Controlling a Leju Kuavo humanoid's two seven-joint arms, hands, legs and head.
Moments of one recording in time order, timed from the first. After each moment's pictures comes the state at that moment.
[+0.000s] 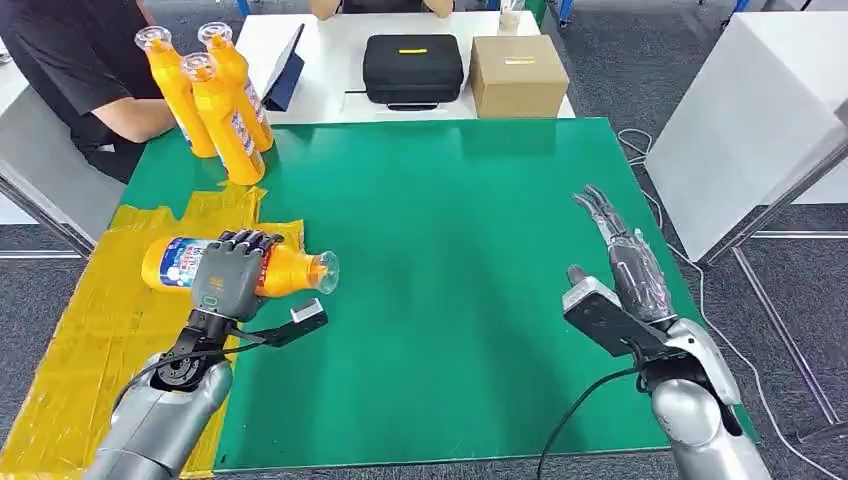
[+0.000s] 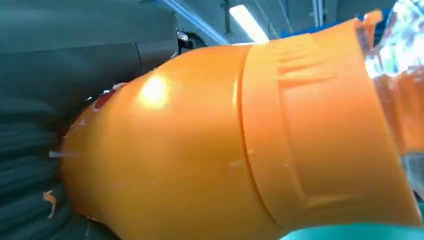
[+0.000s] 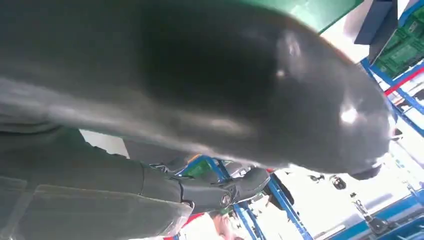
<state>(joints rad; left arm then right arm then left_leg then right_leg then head) -0.49 -0.01 -0.35 -0.93 -1.41 0.65 -0.06 0.02 -0.30 0.07 -1.96 0.48 0.04 -0.04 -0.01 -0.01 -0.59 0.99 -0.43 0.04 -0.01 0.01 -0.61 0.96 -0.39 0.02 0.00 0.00</state>
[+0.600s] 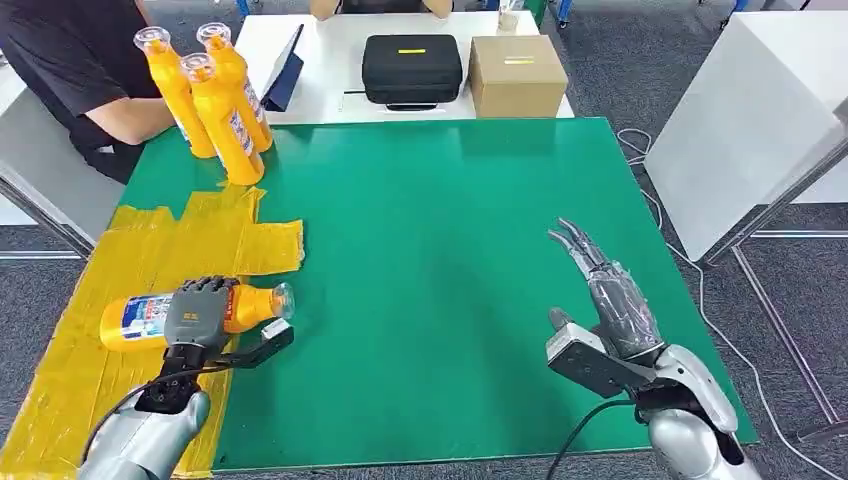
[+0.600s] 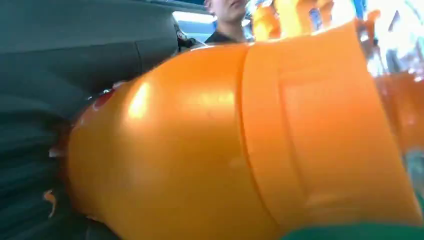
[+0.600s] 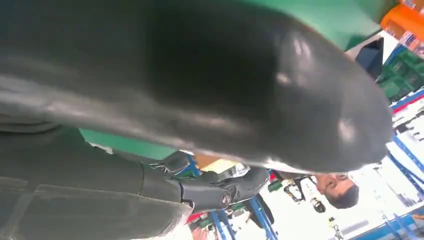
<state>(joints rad) -0.50 0.02 -0.23 -0.62 -1.56 0.67 0.11 0.10 -0.31 0.11 -1.99 0.54 0.06 -0.09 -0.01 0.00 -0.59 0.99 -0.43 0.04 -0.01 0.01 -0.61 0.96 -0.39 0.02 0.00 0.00</state>
